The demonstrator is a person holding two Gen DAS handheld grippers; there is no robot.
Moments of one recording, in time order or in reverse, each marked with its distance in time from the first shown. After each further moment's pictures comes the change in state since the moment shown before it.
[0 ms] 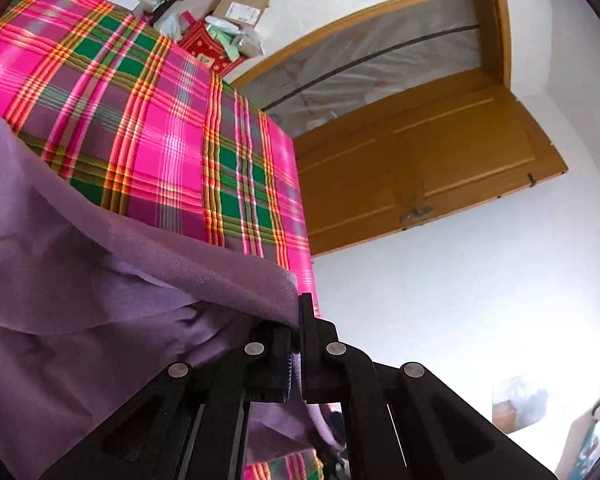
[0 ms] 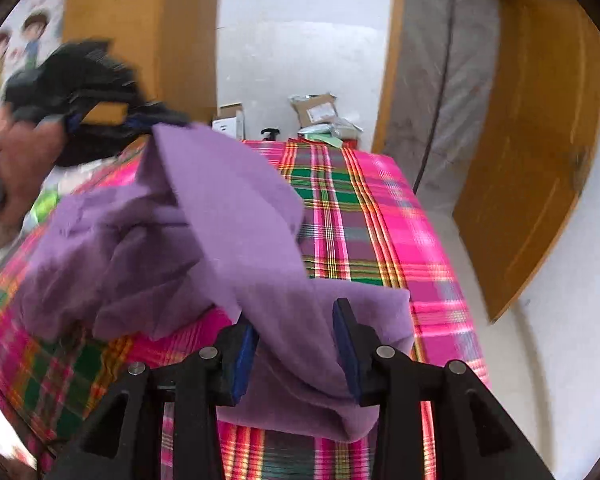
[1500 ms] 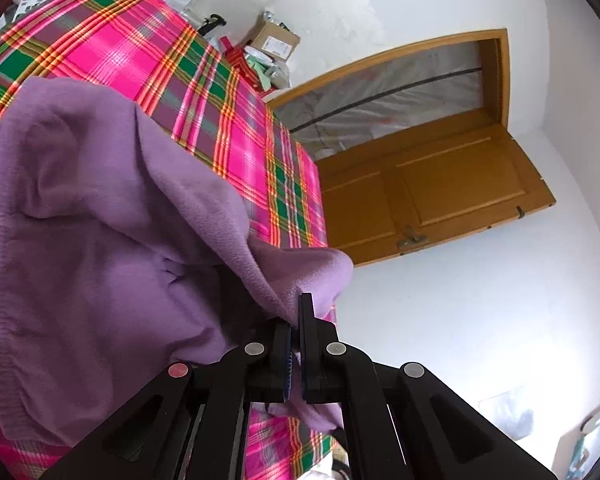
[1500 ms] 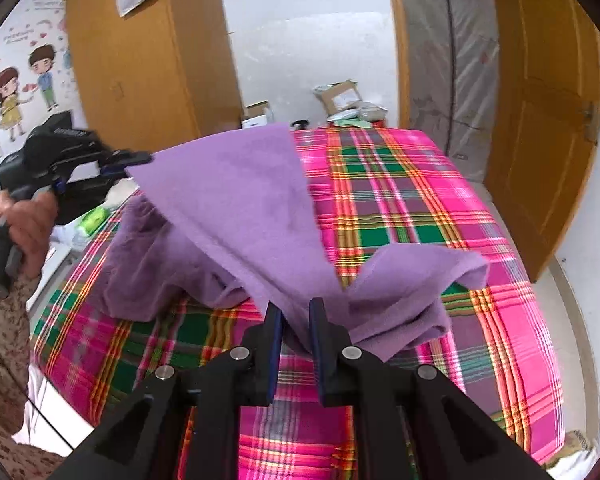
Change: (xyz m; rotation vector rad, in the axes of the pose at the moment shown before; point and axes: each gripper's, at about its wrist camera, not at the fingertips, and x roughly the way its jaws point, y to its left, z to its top) left arm -0.130 0.070 -0.059 -0.089 -0.107 -0.002; right arm -0.053 0.045 -0.030 0.111 0.037 0.144
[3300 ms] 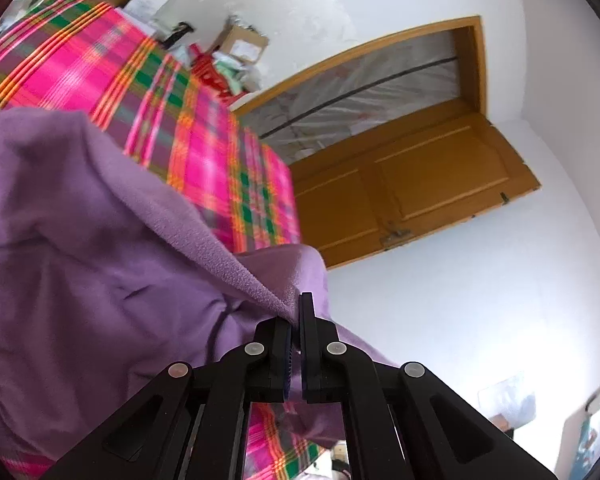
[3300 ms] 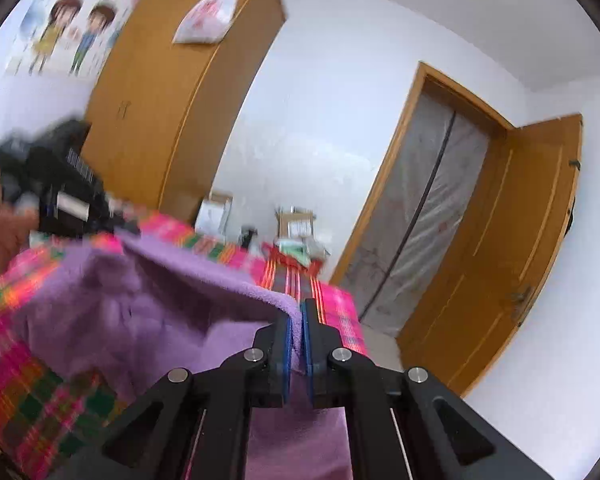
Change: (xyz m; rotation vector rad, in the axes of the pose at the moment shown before) left arm 0.015 -0.035 -0.002 0.063 -0.002 -0.035; right arm -0.056 0.034 0.037 -0.438 -0.367 -0.323
